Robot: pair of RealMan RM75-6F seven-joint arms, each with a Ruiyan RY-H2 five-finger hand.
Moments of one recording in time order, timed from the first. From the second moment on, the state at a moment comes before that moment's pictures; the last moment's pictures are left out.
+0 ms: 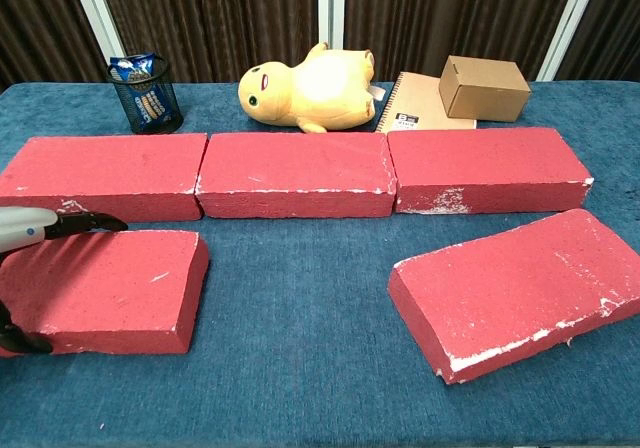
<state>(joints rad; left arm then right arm) -0.47 -1.34 0.03 -1.86 0.99 0.96 0.47 0.22 -1.02 0.04 -1.56 -1.46 1.24 0.08</state>
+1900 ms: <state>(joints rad) -0.76 -1.13 -0.14 -1.79 0.91 0.73 0.31 0.22 -0.99 0.06 -1.56 -1.47 1.27 0.13</state>
